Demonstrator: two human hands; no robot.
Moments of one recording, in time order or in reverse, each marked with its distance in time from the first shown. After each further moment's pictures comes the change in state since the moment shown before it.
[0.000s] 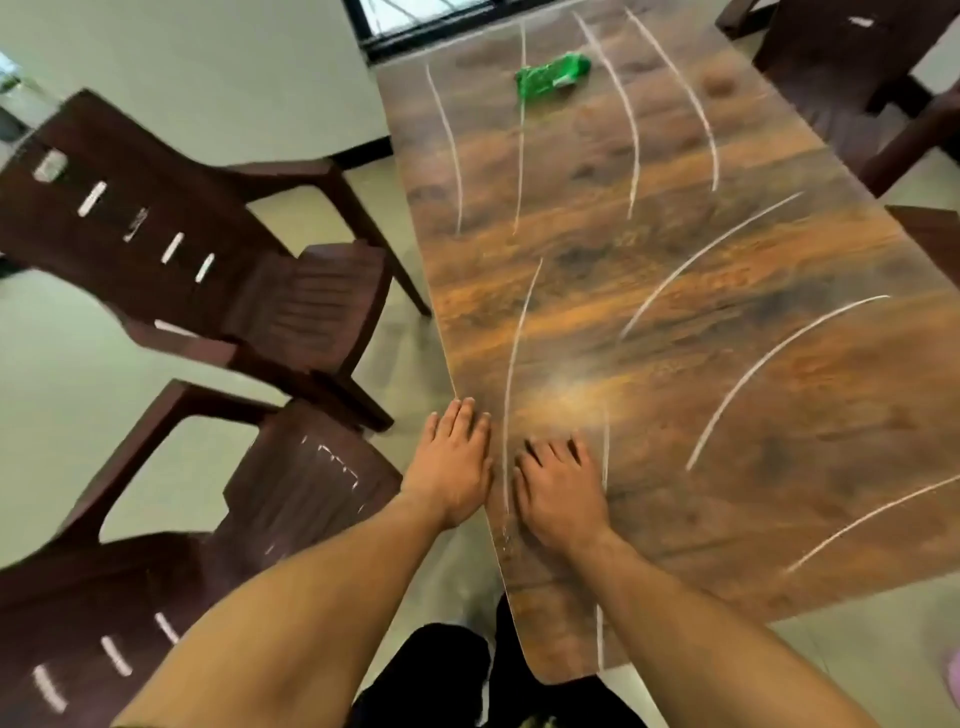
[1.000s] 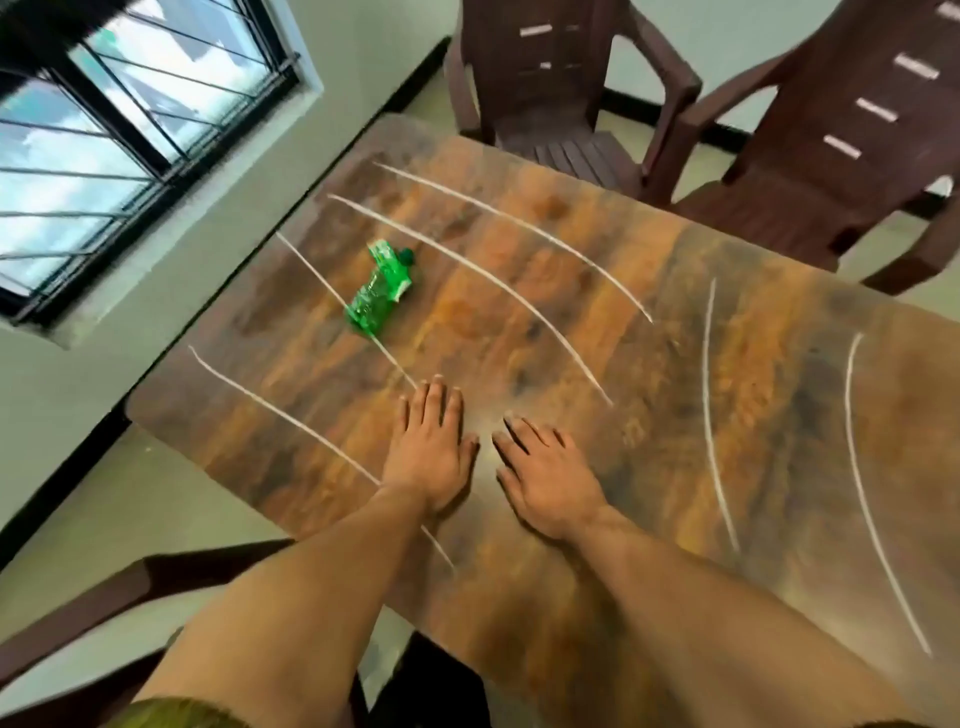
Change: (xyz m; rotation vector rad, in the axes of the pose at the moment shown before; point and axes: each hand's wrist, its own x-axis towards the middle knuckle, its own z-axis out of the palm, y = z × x) left_hand 0.505 -0.127 -0.220 0.162 0.060 0.609; right_hand 0.434 0.098 -0.042 0.037 0.114 0.621
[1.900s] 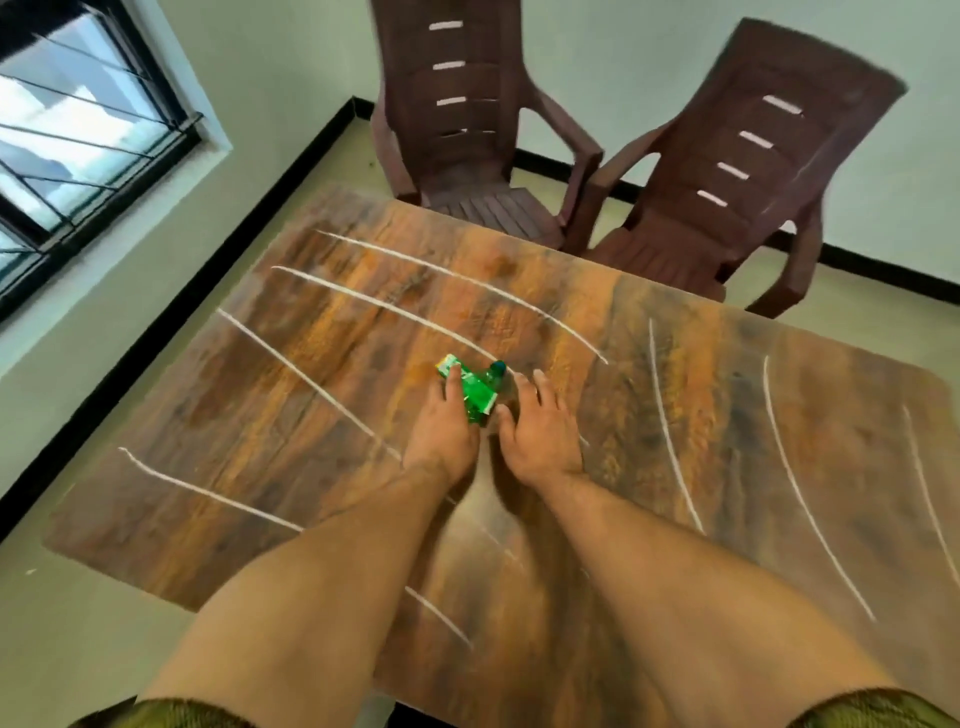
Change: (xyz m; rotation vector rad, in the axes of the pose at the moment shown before) left_hand 0.089 0.017 -0.055 -0.507 0.020 0.057; right_hand 0.089 -0.006 -0.068 0.250 0.133 0.664
